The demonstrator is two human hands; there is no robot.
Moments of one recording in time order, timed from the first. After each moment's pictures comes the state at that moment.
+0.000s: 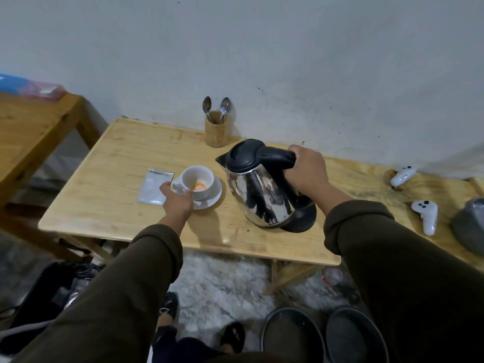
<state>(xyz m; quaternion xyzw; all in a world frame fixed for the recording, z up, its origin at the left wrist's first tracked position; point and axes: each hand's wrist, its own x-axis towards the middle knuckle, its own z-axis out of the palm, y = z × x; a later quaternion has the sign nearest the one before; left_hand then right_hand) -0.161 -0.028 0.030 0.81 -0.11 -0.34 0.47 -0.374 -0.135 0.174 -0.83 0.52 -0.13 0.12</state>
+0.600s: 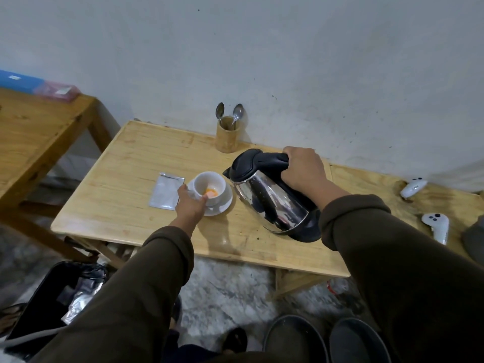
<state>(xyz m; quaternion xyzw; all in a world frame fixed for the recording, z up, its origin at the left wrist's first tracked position) -0.149 -0.032 0.037 0.80 -0.14 -0.38 0.45 -0.328 -0.142 0.185 -0.86 0.51 -0.04 0.08</state>
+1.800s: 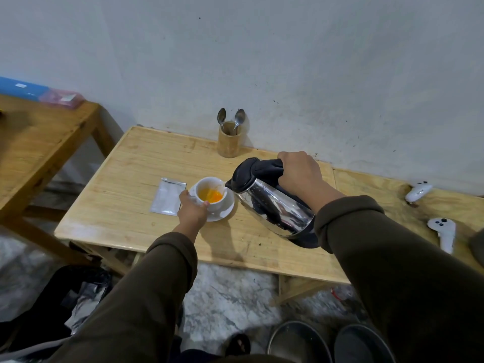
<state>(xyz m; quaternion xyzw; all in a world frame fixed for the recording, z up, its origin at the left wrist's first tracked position) -0.152 -0.035 0.037 0.81 -0.13 -0.38 0.43 -0.317 -0.145 0.188 -0.86 0.50 0.02 0.03</state>
